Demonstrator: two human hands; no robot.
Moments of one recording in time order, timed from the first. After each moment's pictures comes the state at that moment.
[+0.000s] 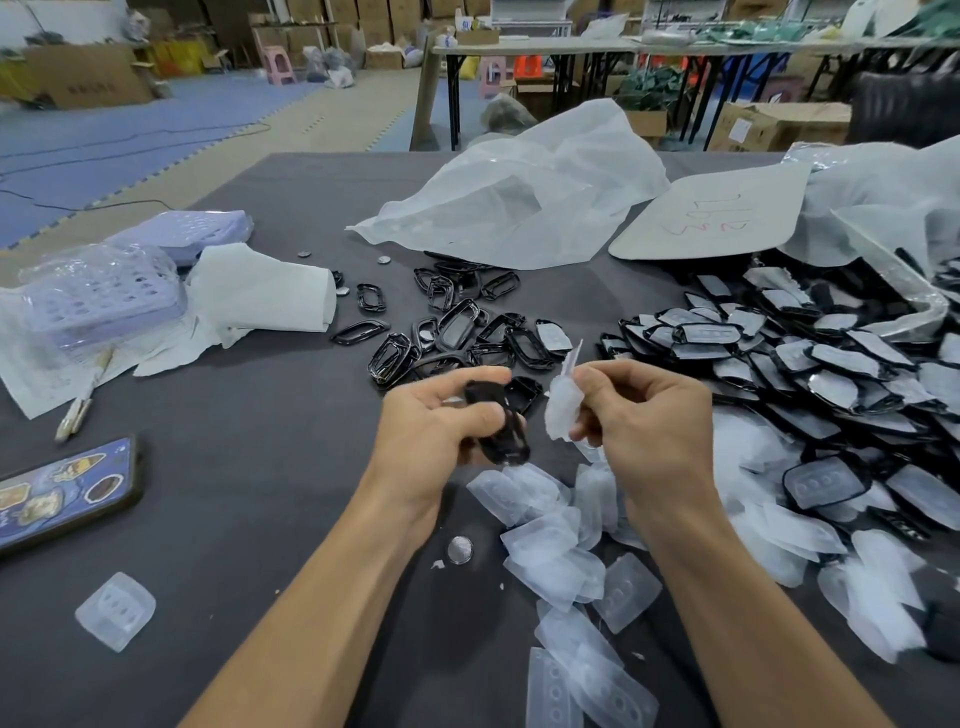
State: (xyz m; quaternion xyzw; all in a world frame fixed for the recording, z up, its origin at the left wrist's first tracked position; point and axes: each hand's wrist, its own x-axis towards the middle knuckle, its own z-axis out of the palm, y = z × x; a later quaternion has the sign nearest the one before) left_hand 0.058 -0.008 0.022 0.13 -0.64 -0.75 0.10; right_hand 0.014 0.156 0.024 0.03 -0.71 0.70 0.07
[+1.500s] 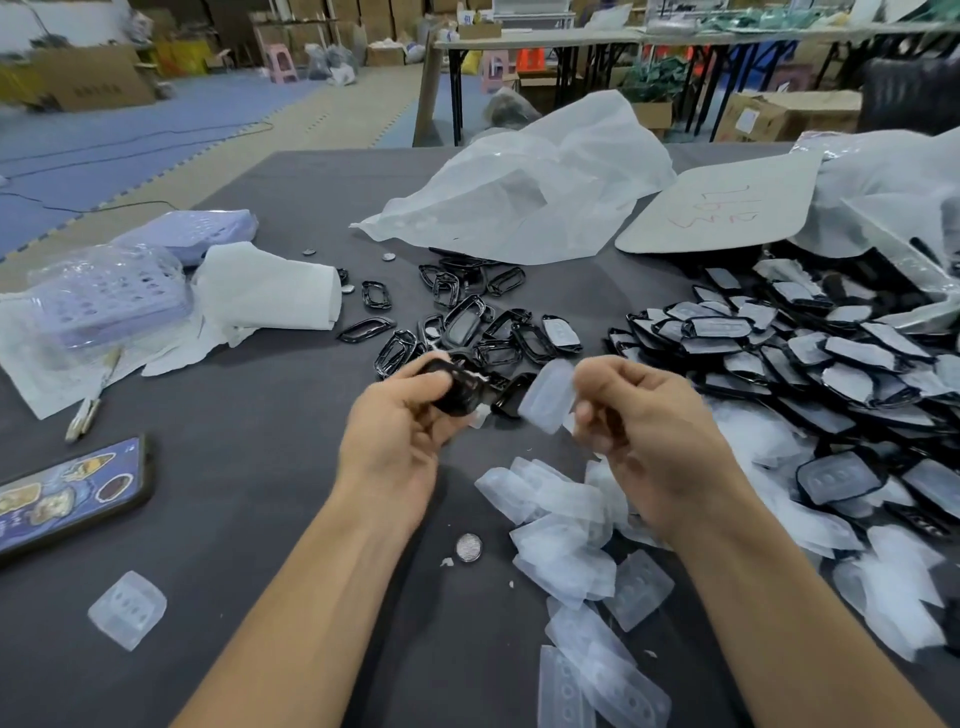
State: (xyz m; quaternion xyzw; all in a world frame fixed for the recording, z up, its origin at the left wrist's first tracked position) left_hand 0.054 -0.026 0.028 0.19 -0.45 -0.87 0.11; right_hand 0.016 0.158 0.038 0.04 -0.58 0.80 -0.14
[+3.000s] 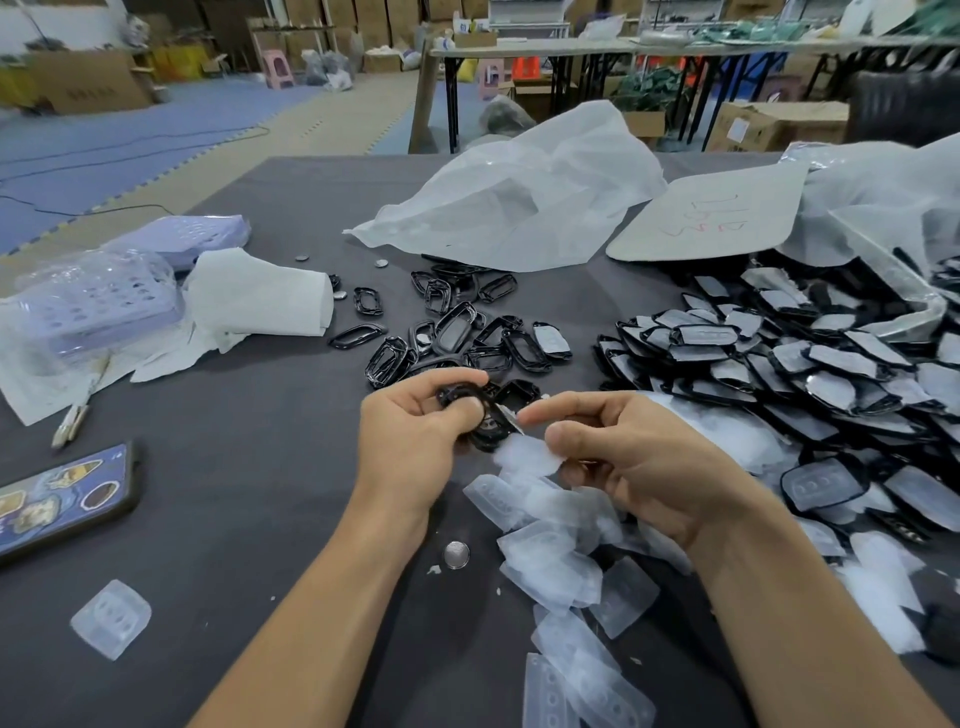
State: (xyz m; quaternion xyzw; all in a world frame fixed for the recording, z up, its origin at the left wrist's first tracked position) left_hand 0.055 -0.008 0.018 0.15 -0.66 -0.71 0.19; right_hand 0.006 0.180 0.031 0.14 -0.62 0.71 -0.31
